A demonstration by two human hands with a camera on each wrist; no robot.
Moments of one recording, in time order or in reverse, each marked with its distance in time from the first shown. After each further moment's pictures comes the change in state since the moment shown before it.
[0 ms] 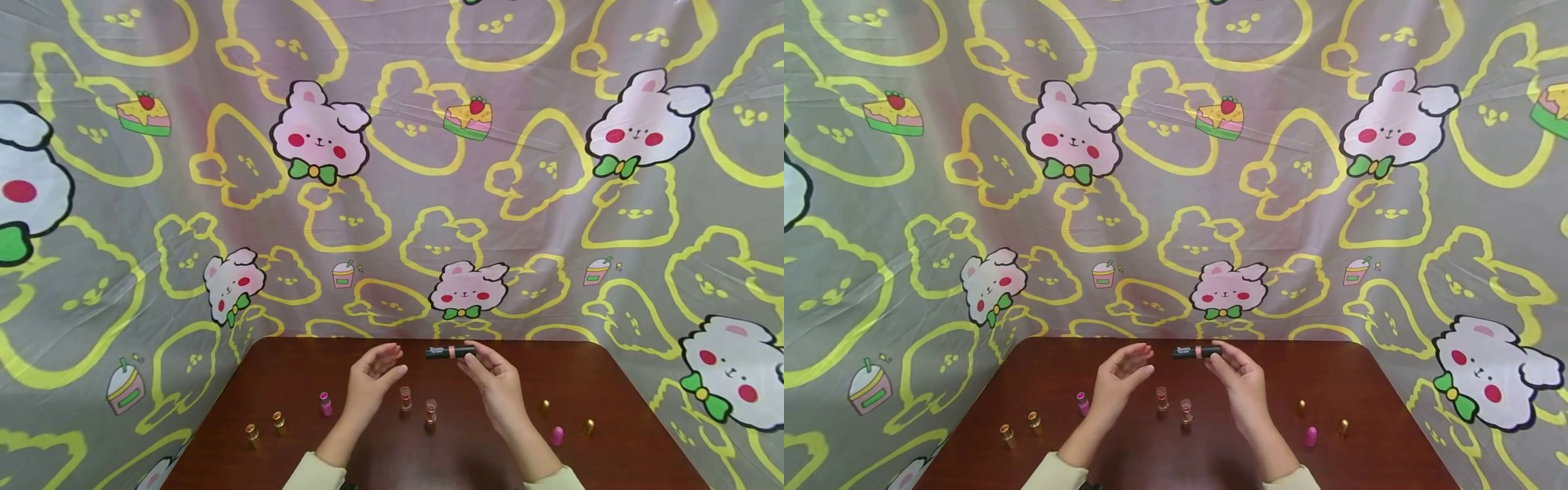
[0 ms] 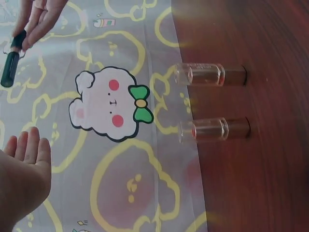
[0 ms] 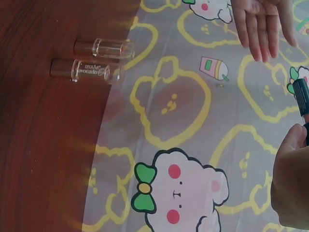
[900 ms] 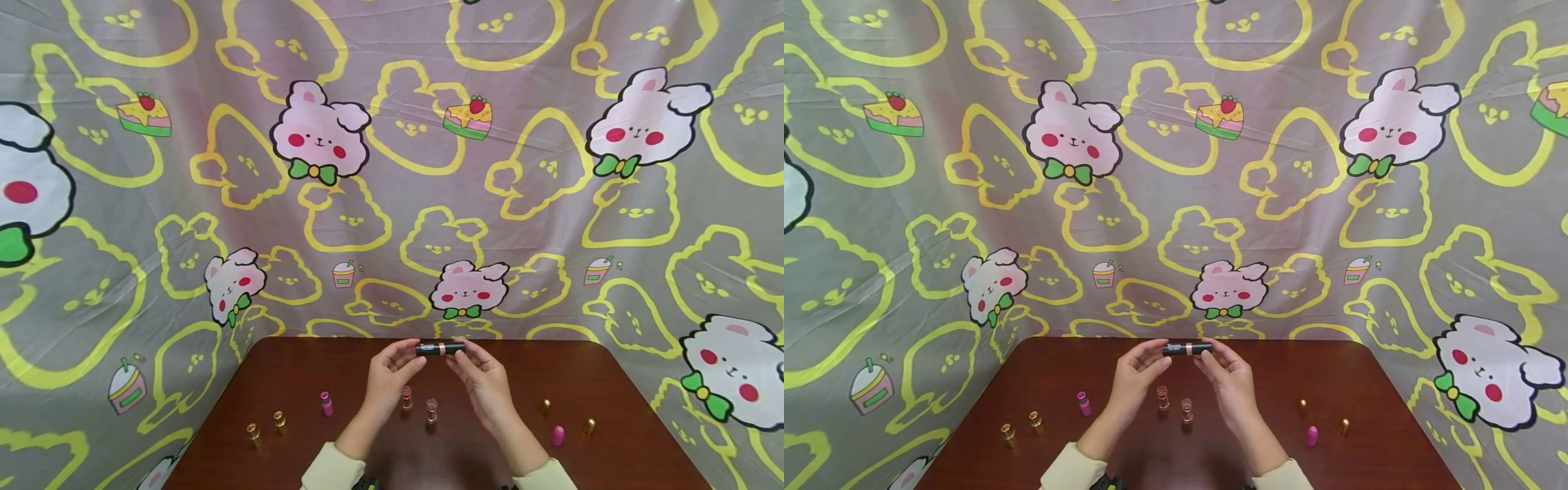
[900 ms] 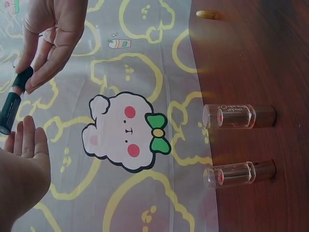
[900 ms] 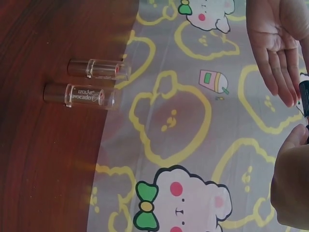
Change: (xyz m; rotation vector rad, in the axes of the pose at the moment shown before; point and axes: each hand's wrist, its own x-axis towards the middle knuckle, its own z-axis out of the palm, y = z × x) left_hand 0.006 0.007 0.033 -0.124 -0.033 -0.075; right_hand 0.003 0.005 0.015 0.067 0.050 0.116
